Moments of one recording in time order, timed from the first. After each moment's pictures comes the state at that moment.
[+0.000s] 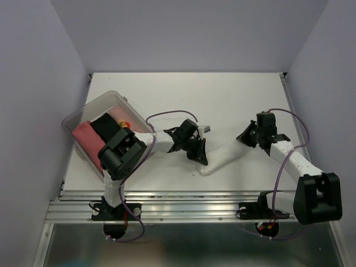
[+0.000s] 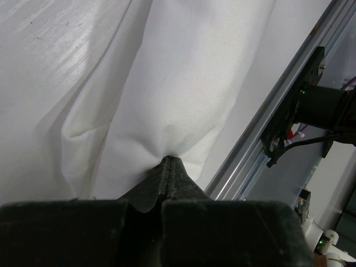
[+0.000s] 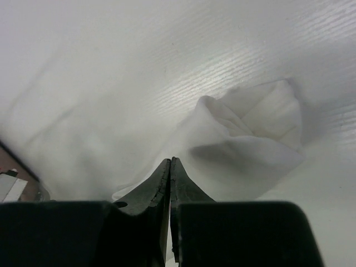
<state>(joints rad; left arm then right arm) -0.84 1.89 1.06 -0.05 0.58 -0.58 0.10 1.24 0.68 -0.28 -0.11 0.74</state>
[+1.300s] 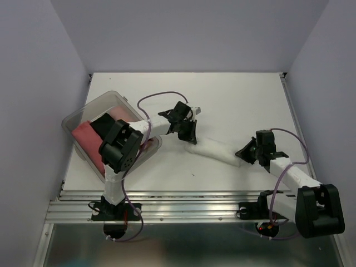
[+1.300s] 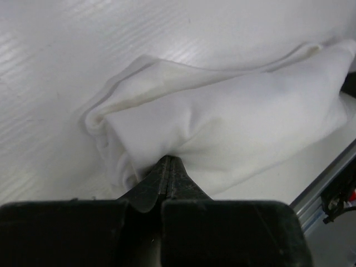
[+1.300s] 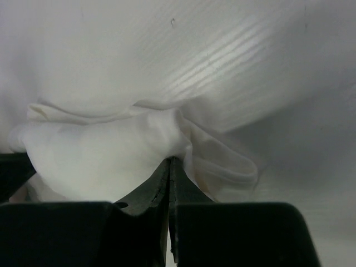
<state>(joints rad) -0.68 1.96 1.29 -0.30 0.39 -0.39 0.11 1.12 0.42 -0.17 -0.09 0.87</state>
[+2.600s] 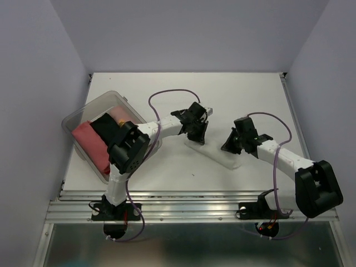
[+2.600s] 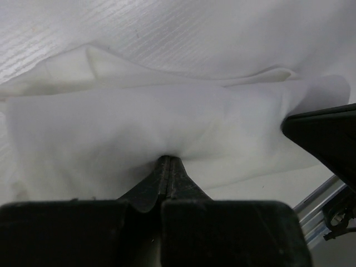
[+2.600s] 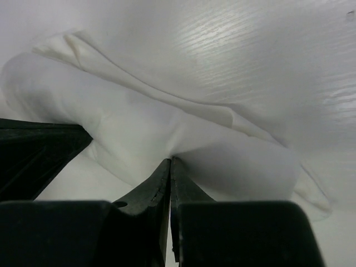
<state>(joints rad) -0.79 2.02 1.46 -0.42 0.23 -0.42 0.37 1.31 0.68 -0.29 -0.03 0.84</state>
